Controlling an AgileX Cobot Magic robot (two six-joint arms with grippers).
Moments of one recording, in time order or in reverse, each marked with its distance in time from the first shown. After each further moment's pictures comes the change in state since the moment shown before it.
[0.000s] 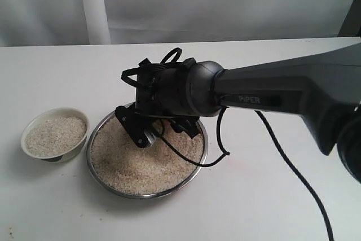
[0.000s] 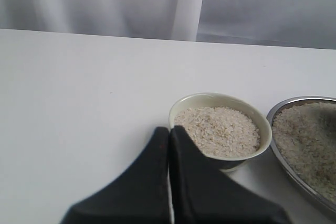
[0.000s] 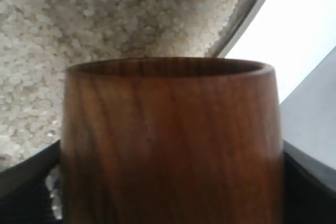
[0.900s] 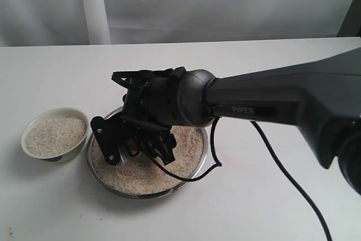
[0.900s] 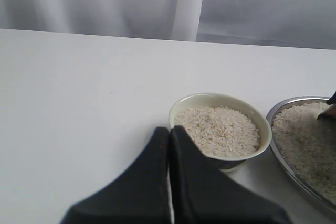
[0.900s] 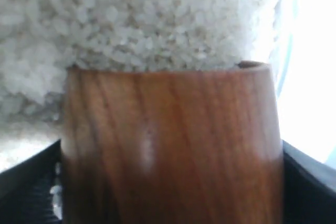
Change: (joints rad) left arm 0.000 0.000 0.000 0.000 0.000 0.000; right arm 0.047 -0.008 0.015 0.297 -0.106 -0.026
